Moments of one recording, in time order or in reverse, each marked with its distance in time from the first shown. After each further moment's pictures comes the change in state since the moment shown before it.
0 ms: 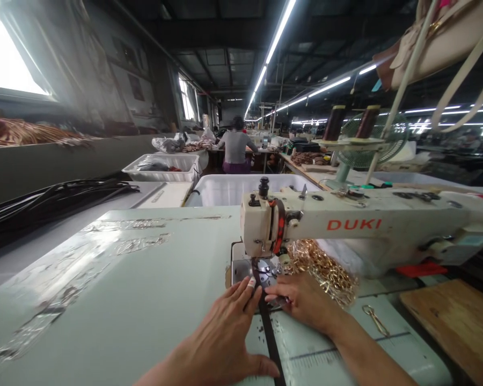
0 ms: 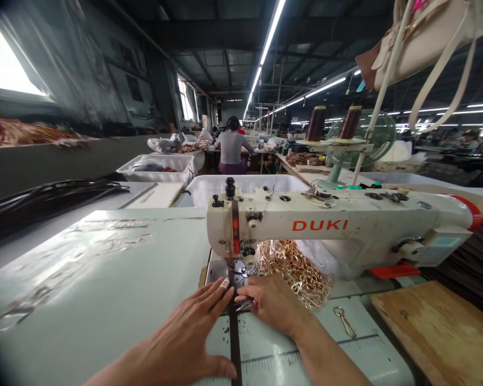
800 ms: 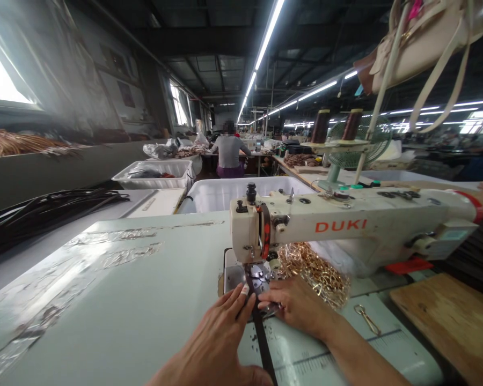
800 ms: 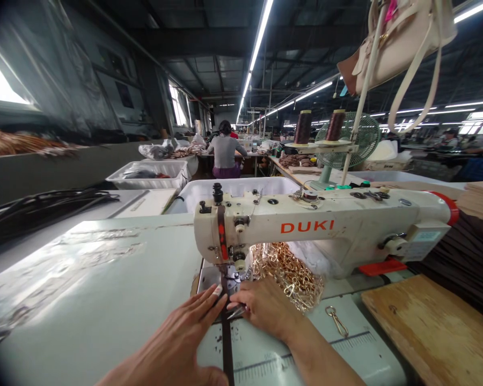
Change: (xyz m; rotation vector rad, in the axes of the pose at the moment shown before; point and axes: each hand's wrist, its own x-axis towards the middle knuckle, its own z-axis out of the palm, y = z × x) left_hand 0.002 0.007 -0.008 0.151 -0.046 0.003; right_hand 0.001 -0.001 -0.001 -0.009 0.002 -0.006
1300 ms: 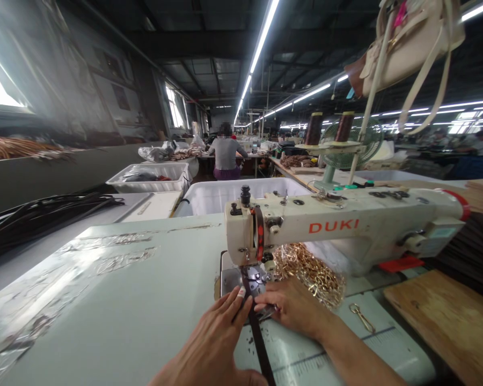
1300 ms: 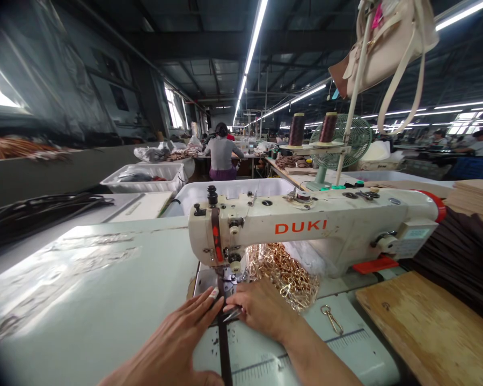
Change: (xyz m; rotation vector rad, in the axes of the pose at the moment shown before) left_hand 0.000 -0.001 0.004 0.082 0.075 0.043; right_hand 0.000 -0.003 -0.005 -0.003 -0.012 0.018
